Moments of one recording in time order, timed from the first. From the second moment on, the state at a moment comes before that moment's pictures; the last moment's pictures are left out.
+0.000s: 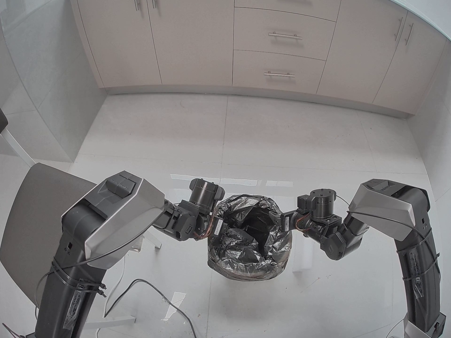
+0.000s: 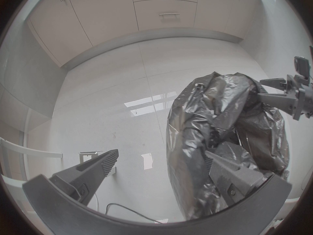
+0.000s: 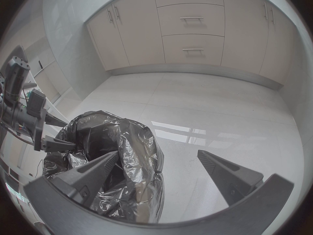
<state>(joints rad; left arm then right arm) -0.53 2.61 -1.60 -0.20 0.28 -0.04 0.34 2.58 -1.11 -1.10 -0.04 0.04</state>
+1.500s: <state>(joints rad) -0.64 2.39 -1.06 -0.63 0.25 -0.06 0.41 2.57 -0.91 -1.07 0.00 -0.14</state>
